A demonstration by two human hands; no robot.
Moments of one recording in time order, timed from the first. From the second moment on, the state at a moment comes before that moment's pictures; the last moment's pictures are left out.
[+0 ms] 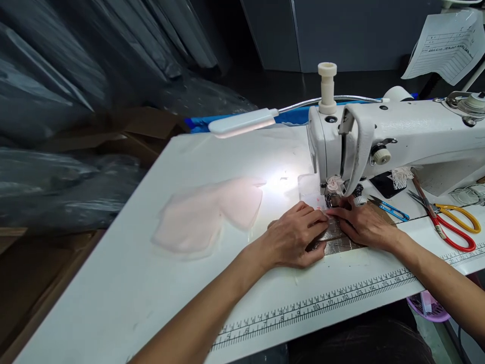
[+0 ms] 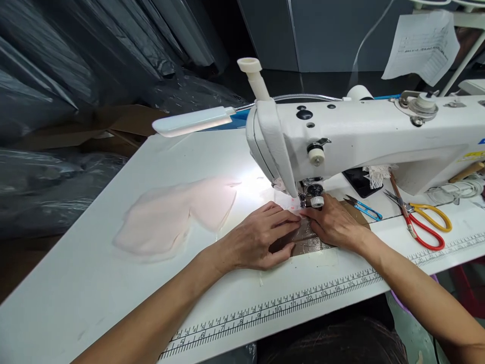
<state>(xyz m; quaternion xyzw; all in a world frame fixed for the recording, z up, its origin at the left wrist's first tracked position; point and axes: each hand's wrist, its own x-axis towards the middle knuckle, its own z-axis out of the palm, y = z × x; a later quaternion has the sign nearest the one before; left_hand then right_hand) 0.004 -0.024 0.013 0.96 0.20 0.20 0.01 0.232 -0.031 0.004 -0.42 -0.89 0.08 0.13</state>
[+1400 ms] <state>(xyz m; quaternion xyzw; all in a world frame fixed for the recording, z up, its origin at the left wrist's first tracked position) 0.001 -0.007 0.011 0.95 0.30 0.11 -0.01 0.247 -0.014 0.017 -0.49 -0.81 0.25 0.22</state>
